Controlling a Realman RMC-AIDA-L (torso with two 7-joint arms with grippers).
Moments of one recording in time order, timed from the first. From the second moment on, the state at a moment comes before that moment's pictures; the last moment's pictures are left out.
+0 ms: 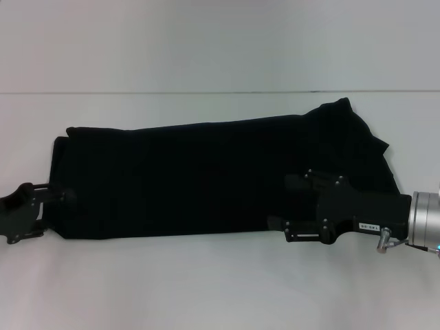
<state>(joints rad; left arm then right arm) -0.52 -1.91 0.39 0.49 2.33 1.30 -2.60 0.58 2.09 -0.84 -0.48 -1.85 -1.37 1.09</state>
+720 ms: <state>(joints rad) -0.51 -1.92 0.38 0.50 2.33 1.29 -2.59 0.57 2.09 -0.84 -0.48 -1.86 -1.37 1.09</state>
